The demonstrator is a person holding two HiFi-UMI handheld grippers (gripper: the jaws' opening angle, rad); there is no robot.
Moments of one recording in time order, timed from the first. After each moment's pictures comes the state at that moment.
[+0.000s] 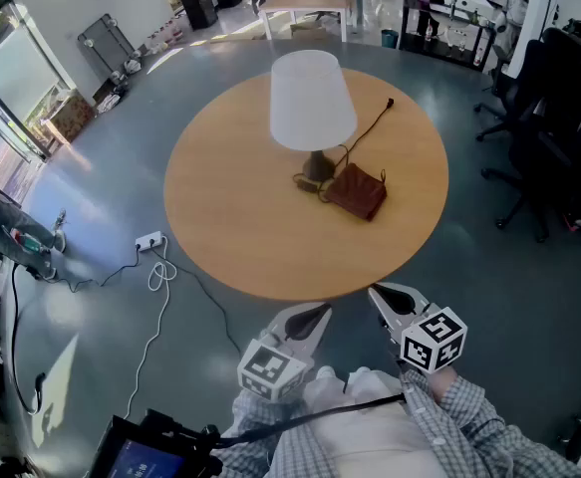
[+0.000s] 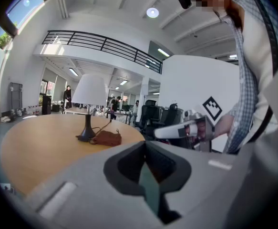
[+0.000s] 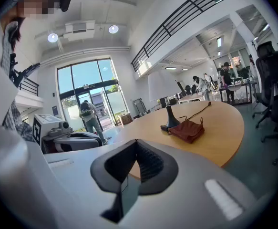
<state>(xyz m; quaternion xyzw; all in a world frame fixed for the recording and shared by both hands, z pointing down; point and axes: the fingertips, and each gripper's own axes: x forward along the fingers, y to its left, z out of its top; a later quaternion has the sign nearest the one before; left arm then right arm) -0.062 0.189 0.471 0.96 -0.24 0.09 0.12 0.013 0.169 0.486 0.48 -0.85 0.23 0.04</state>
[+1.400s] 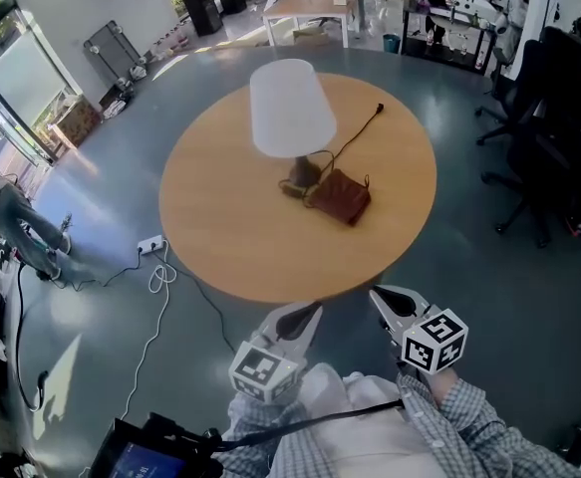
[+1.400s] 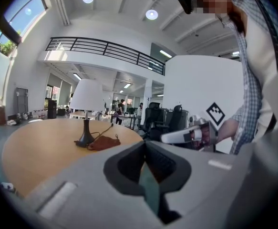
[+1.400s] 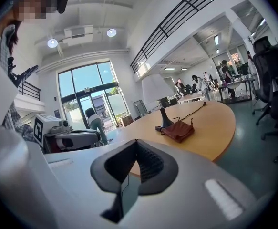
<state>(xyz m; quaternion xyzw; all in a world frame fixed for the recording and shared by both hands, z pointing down) -0.025 0.193 0.459 0.95 -0.28 0.08 0.10 0.068 0.183 0.484 0.47 -0.85 0.24 0.02</state>
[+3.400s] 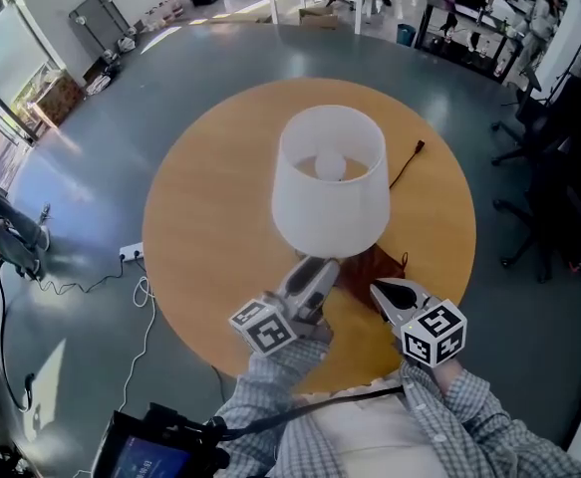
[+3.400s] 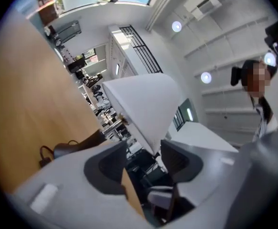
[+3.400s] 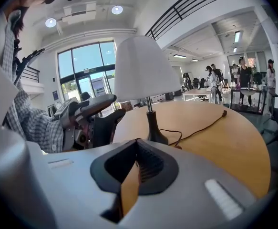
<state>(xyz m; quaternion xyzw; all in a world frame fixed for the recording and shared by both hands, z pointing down) -0.011 -0.122 0.448 0.86 -0.24 -0.22 0.39 0.066 -0.064 0.514 0.44 -0.86 0.23 0.14</state>
